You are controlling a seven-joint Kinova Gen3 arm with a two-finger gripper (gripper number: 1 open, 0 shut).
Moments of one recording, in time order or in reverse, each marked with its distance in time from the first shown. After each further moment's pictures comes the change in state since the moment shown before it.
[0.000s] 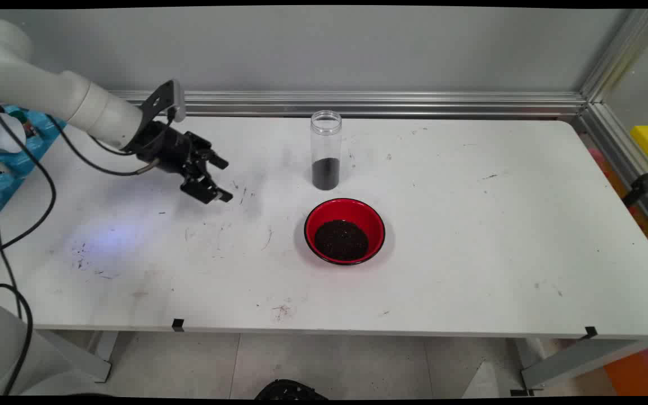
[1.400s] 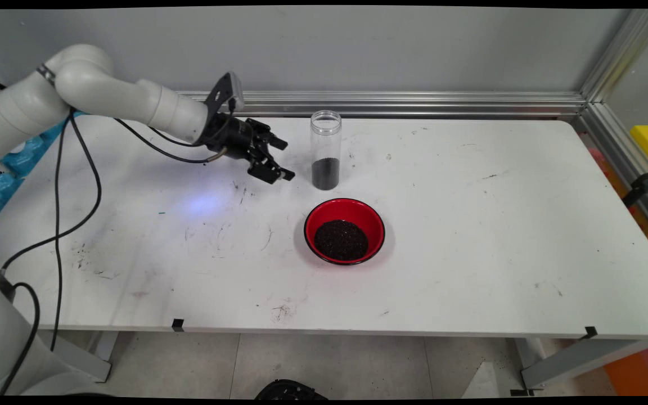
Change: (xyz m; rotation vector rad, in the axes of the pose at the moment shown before) arm 0.044 -0.031 0.092 -0.001 0.222 0.039
